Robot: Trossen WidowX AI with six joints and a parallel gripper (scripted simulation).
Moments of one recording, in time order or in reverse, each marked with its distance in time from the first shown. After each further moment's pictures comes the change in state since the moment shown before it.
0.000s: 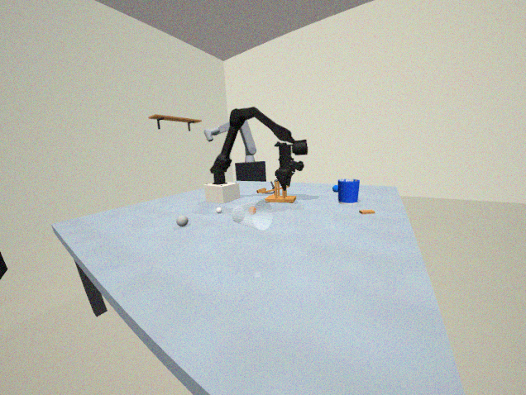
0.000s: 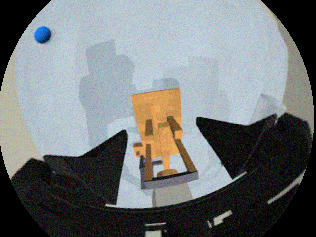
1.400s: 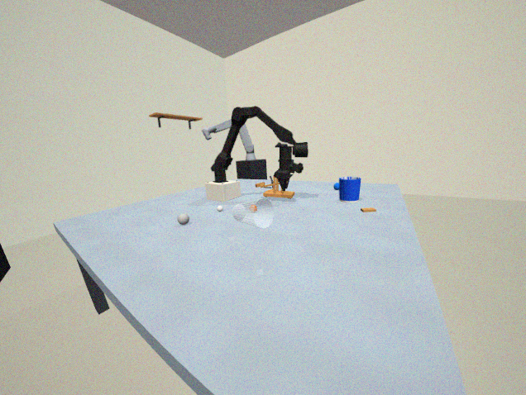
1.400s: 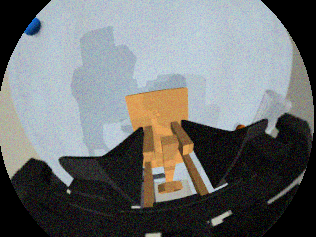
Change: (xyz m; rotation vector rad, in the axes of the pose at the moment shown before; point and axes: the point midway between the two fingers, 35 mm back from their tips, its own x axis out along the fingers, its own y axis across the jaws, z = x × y) arm 0.012 0.000 -0.010 0.002 0.049 -0.001
